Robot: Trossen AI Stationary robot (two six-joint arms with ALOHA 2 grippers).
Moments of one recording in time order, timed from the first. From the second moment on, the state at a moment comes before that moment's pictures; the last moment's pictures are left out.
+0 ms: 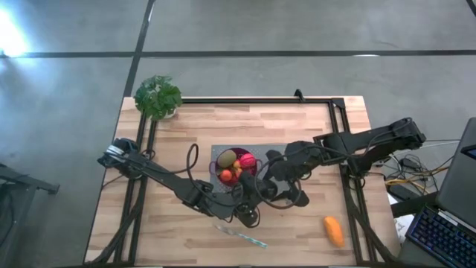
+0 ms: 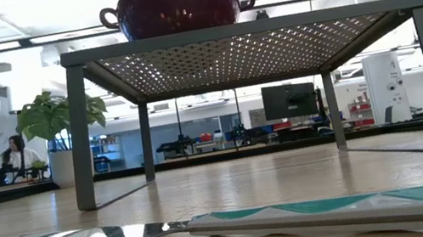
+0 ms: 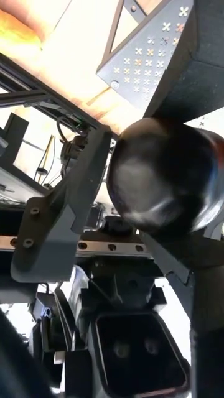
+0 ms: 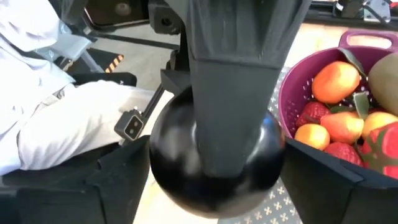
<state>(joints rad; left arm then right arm) -0.46 1.81 1.50 0.14 -0.75 1.08 0.24 1.38 1.32 -0.57 -0.26 0.08</state>
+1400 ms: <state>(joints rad) -0.41 1.43 1.52 -0.64 -0.73 0.00 0.22 1.00 1.39 -1.17 0.30 0.34</state>
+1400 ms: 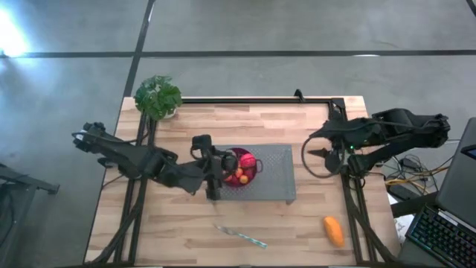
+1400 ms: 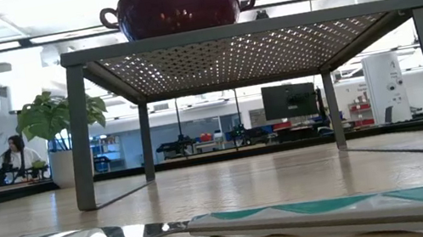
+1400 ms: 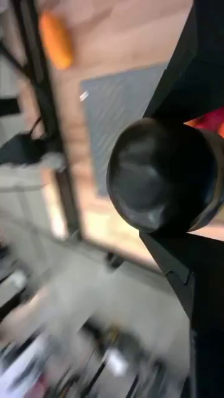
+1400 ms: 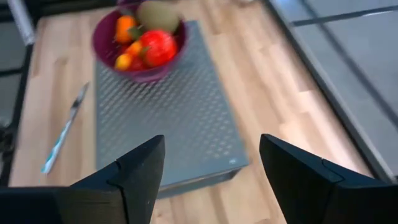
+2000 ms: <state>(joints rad) -0.31 1.47 1.52 -0.72 -0.40 -0.17 0.14 0.92 1.39 -1.17 0.34 0.34</state>
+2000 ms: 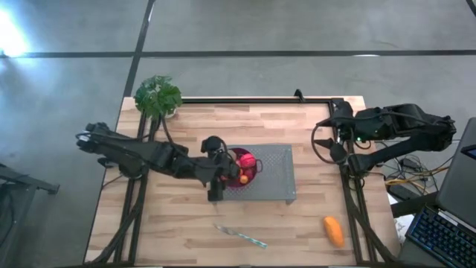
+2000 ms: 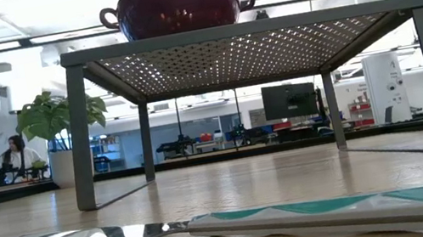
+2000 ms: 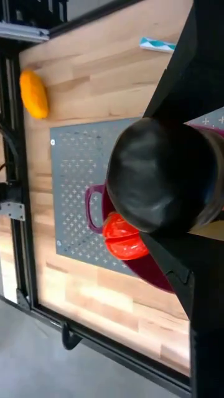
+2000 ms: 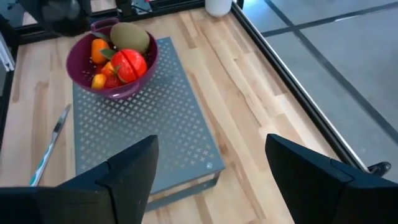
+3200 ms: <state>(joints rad) -0.26 1.59 1.52 -0.75 -0.28 -0.12 0.14 0.92 1.39 -1.17 0.34 0.34</state>
